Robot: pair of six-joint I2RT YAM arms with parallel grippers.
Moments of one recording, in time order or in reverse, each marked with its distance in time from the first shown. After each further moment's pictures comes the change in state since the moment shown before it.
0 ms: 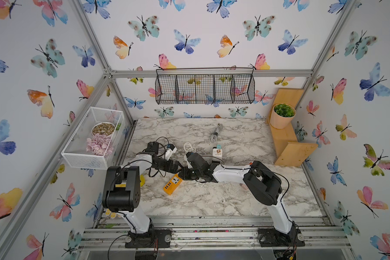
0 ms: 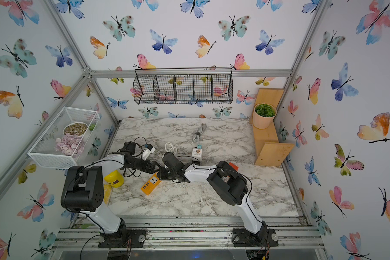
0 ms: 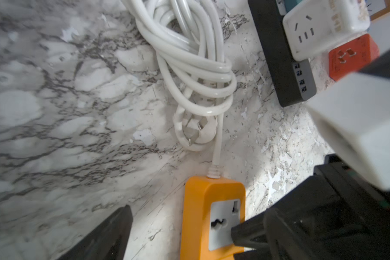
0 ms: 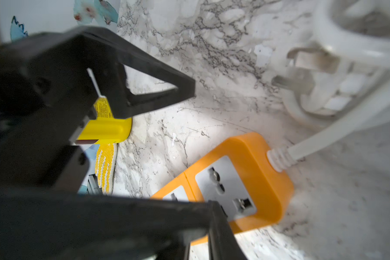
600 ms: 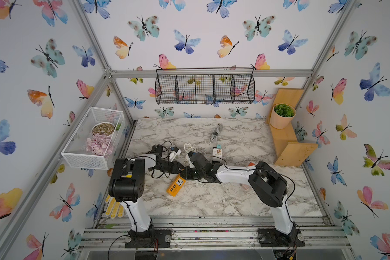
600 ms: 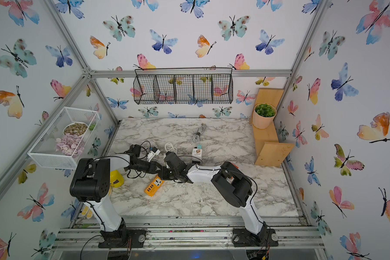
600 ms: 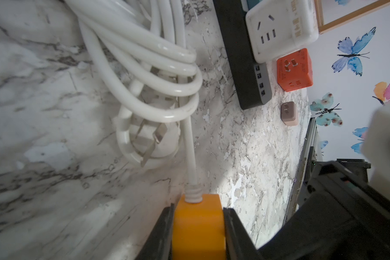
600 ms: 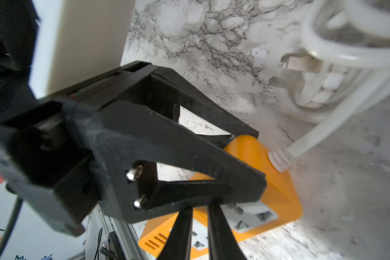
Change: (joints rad) left arm -0.018 0.171 0.010 0.059 0.233 -0.075; right arm 0.000 -0.065 -0.058 0.010 0.007 0.002
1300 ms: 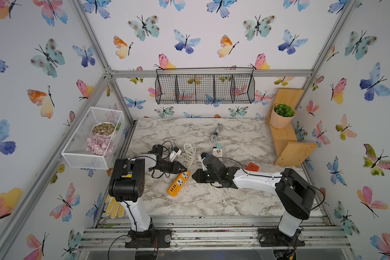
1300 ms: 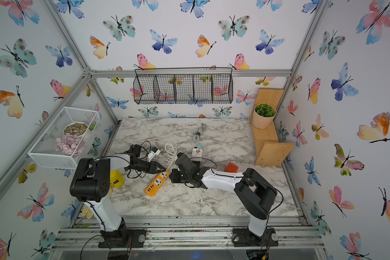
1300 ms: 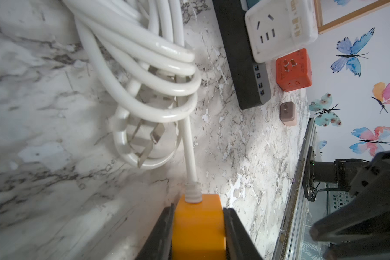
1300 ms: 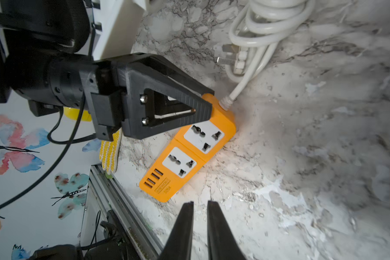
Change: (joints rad) left arm -0.001 0.004 -0.002 0.005 0.005 -0.008; right arm -0.020 -0.272 -0.251 -0.031 0.068 -0.007
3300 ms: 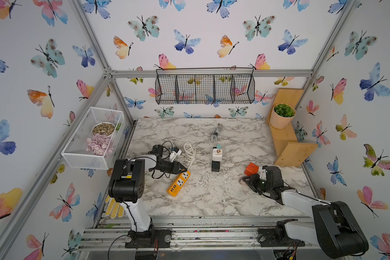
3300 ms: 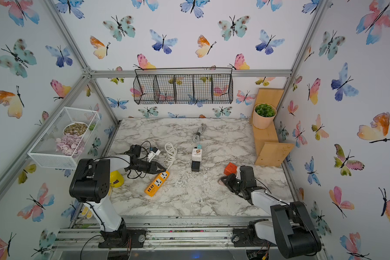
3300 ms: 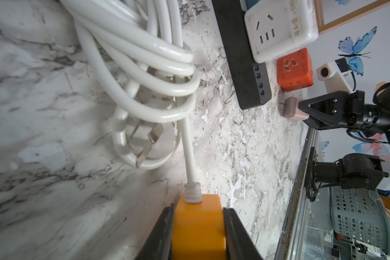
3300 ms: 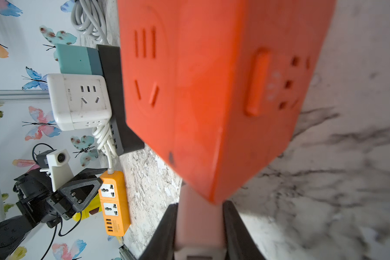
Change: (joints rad) left arm -0.005 -0.011 -0.012 0.017 -0.006 -0.008; right arm -0.765 -0.564 -0.796 0.129 -0.277 0.101
